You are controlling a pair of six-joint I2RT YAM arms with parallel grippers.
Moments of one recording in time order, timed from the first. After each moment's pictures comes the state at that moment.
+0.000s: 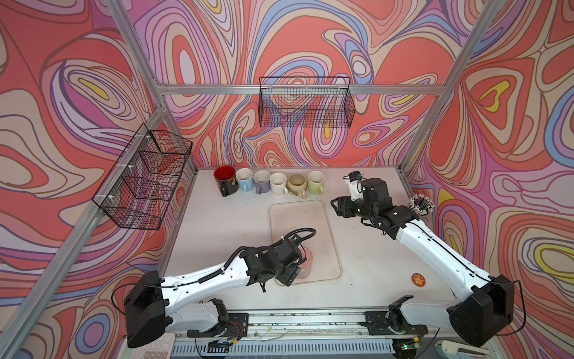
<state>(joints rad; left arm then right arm) -1.05 1.24 0.83 -0.69 -0.22 -0.34 0.41 1.29 1.13 -0.46 -0.10 0.25</state>
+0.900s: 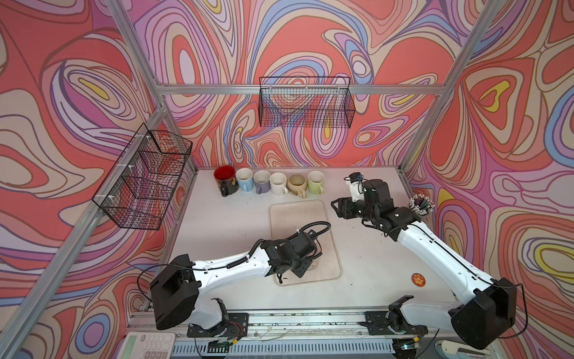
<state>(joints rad) -1.05 1.45 0.95 -0.56 -0.14 -0.31 0.41 1.27 1.11 -0.47 -0.11 0.25</state>
